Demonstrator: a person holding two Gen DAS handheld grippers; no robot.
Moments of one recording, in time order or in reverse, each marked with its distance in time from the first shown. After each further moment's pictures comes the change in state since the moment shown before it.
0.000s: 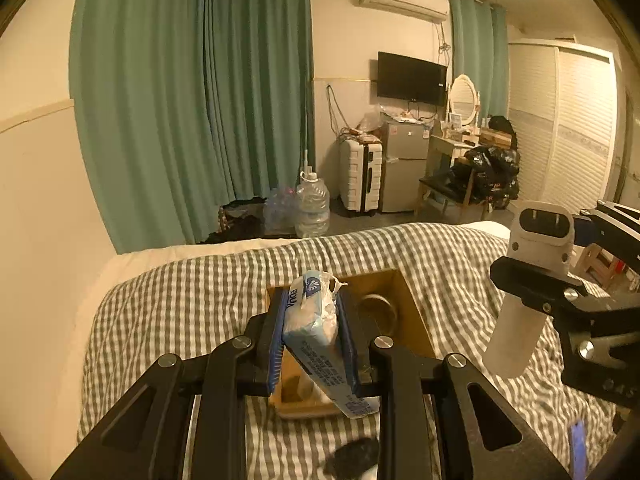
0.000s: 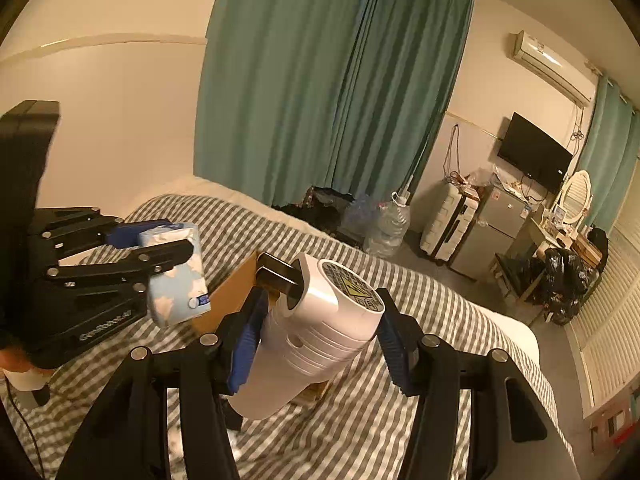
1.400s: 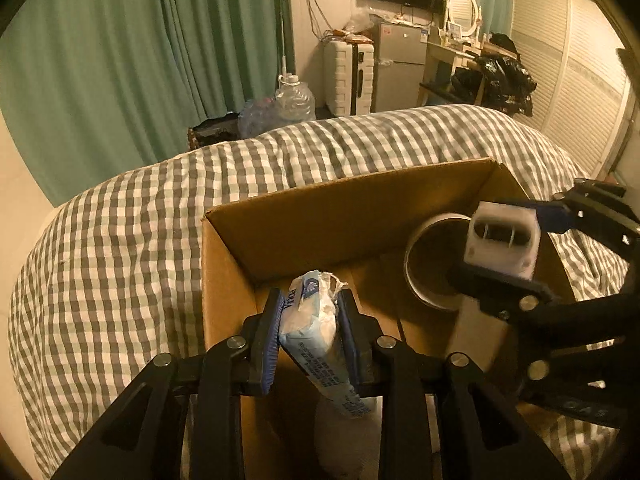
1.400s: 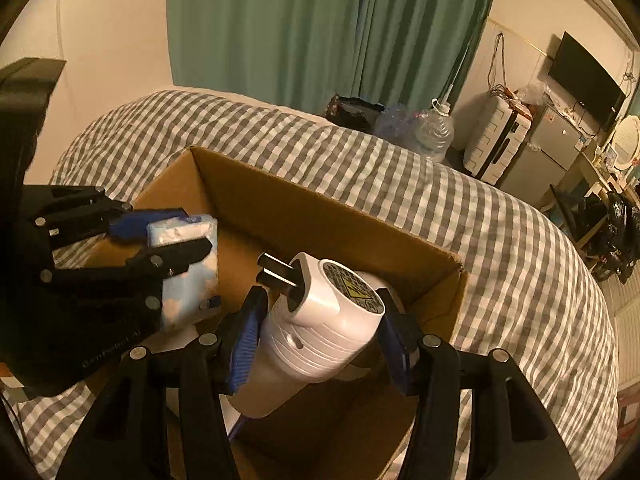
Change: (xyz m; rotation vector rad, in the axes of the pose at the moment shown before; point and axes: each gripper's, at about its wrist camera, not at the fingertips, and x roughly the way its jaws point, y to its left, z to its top) left arm 0.231 0.010 -0.066 0.069 0.325 -0.056; right arm 0.272 -0.016 -0.070 0.037 0.313 0.121
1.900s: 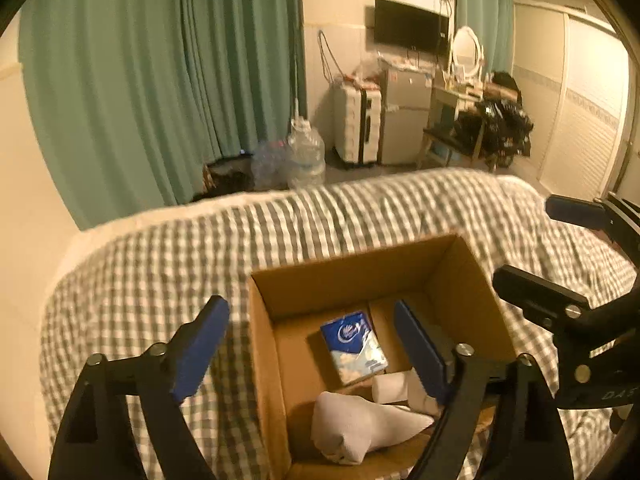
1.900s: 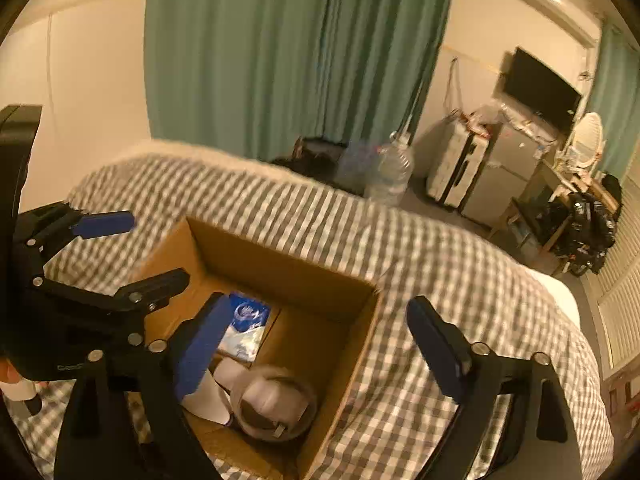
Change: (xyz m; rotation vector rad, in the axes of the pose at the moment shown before) left arm -0.090 0.007 0.019 -0.035 -0.169 0.026; right arm -0.091 -0.007 0.007 0.088 -0.157 -0.115
